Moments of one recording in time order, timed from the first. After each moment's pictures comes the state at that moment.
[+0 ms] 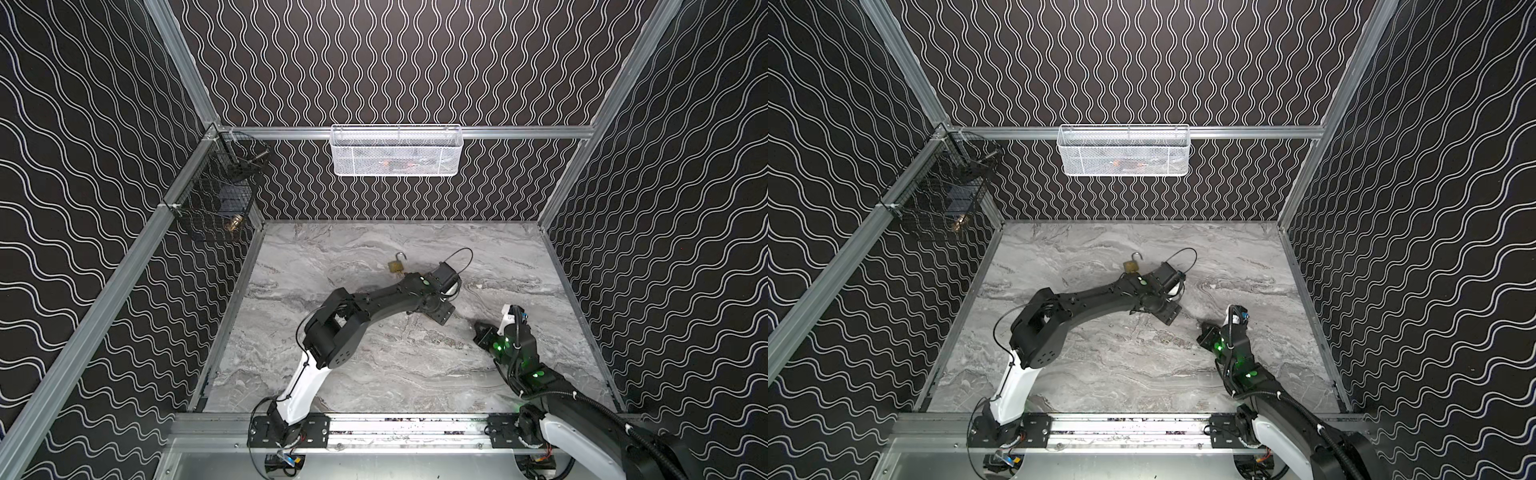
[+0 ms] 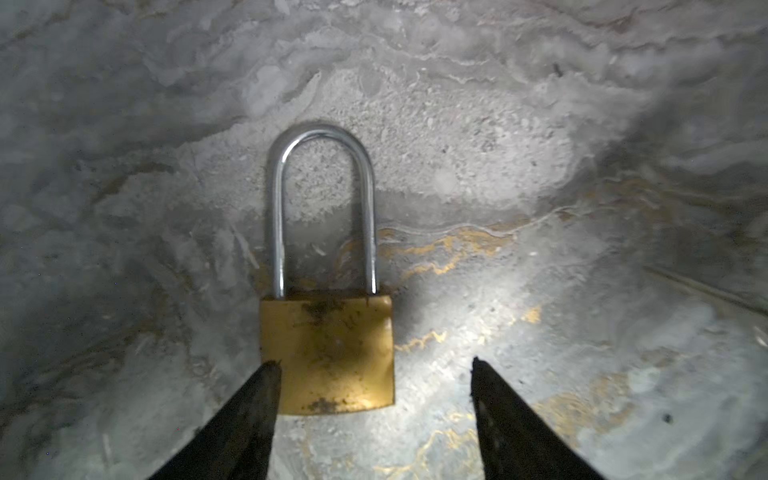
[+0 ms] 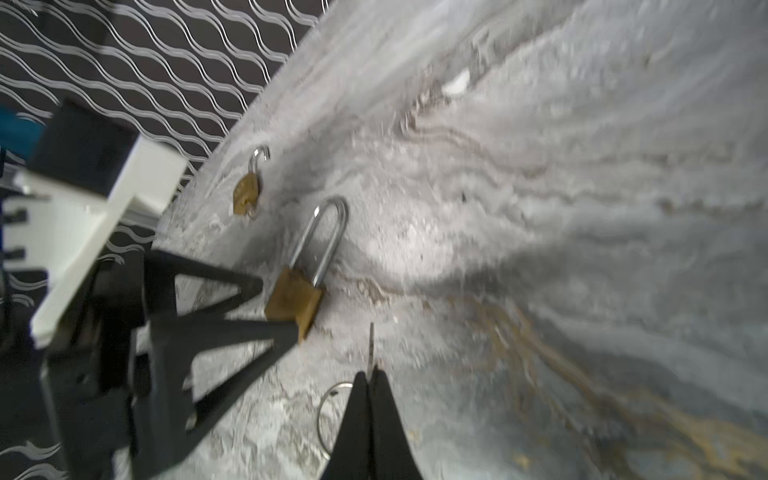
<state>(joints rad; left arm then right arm) -0.92 2.21 1.75 -0.69 -0.12 -0.14 0.35 0.82 0.10 0.22 -0.02 0.84</state>
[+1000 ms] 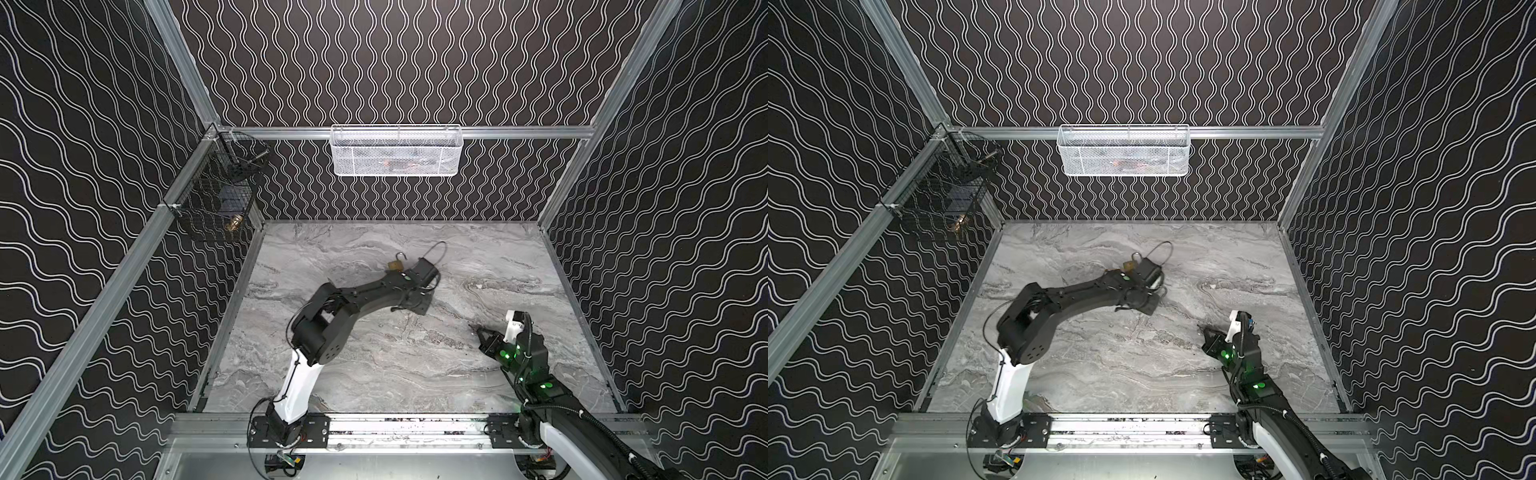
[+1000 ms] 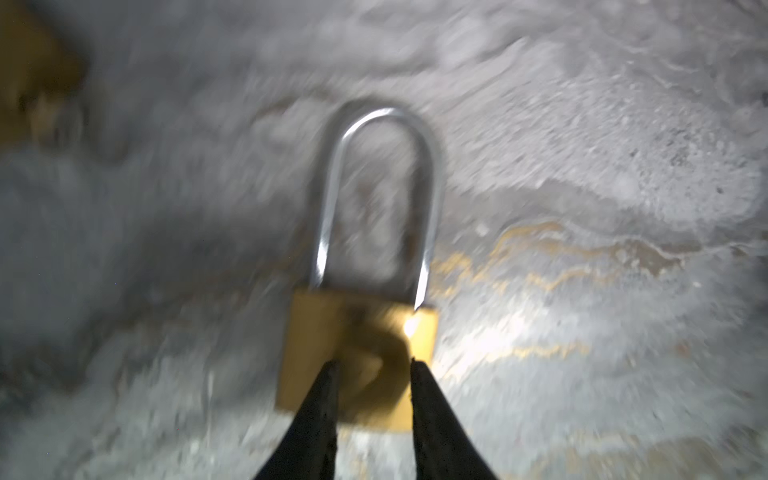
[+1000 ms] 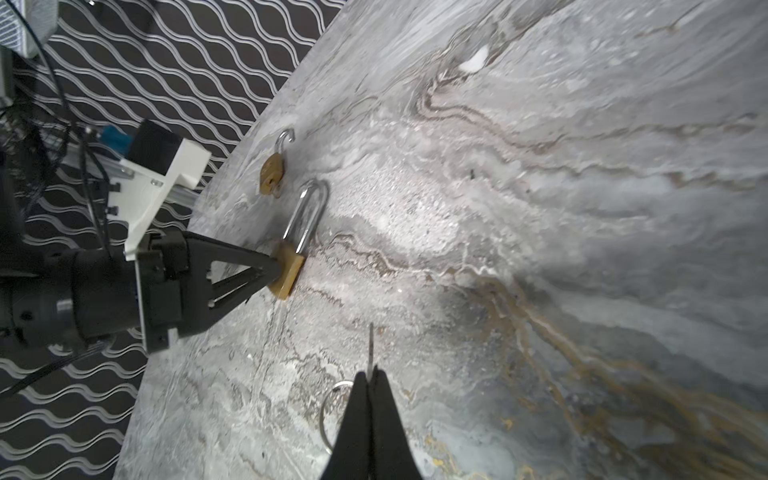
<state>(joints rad) -0.74 2.06 1.47 -0.53 0.02 -0.34 0.25 0.69 0.02 0.24 -0.21 0.76</state>
